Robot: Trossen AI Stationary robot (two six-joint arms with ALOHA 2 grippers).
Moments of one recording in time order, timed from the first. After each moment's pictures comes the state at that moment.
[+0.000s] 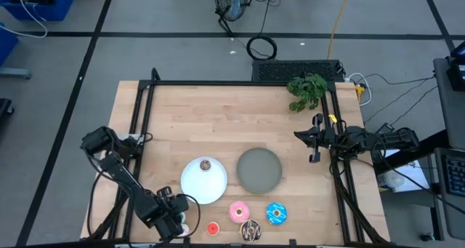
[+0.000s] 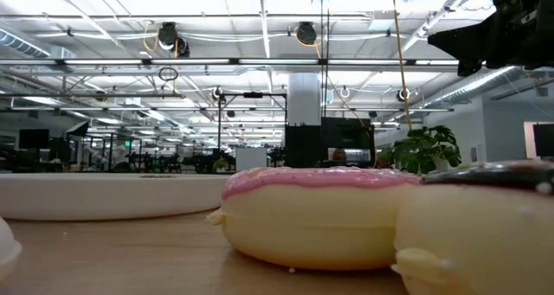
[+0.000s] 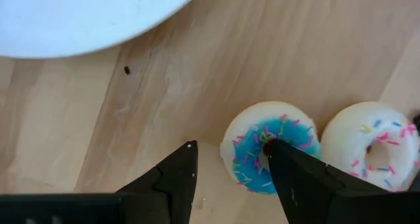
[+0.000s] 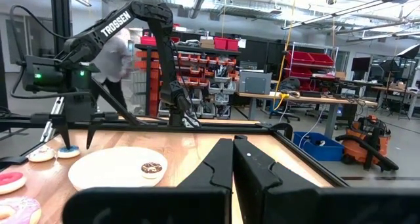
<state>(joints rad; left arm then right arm) -0.90 1.81 1.10 -0.74 -0.12 -1.29 0.13 0.03 0.01 0.18 0.26 -0.12</state>
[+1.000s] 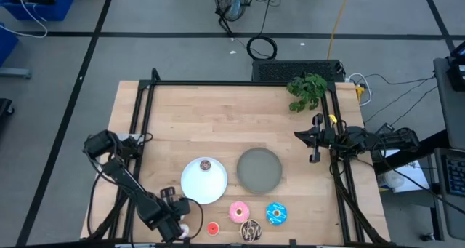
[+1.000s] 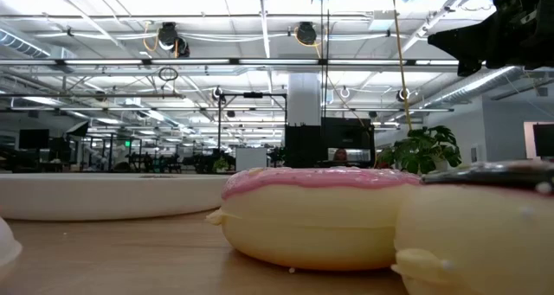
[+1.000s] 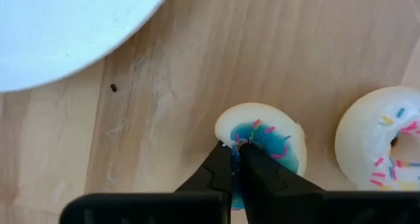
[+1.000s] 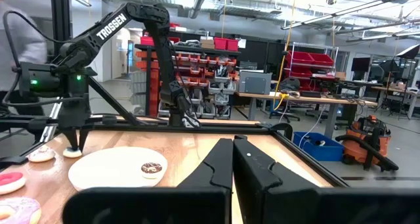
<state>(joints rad) -0.90 1.87 1.12 -0.72 -0.12 -1.14 0.13 0.03 0.01 0.19 0.26 -0.12</state>
